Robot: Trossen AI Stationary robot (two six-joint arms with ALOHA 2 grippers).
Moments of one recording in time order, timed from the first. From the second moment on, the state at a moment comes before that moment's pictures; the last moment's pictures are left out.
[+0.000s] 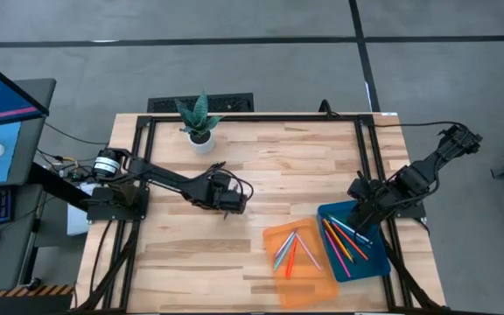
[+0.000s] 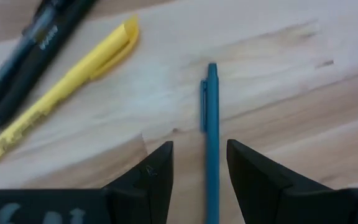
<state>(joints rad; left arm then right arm) -0.13 1.79 1.11 -0.67 -0.44 -1.39 0.63 0.89 0.87 -1.23 0.12 1.26</state>
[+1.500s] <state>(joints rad) -0.10 2.00 1.30 -0.61 -0.34 -1.04 0.63 0.89 0.87 -1.22 0.13 1.25</state>
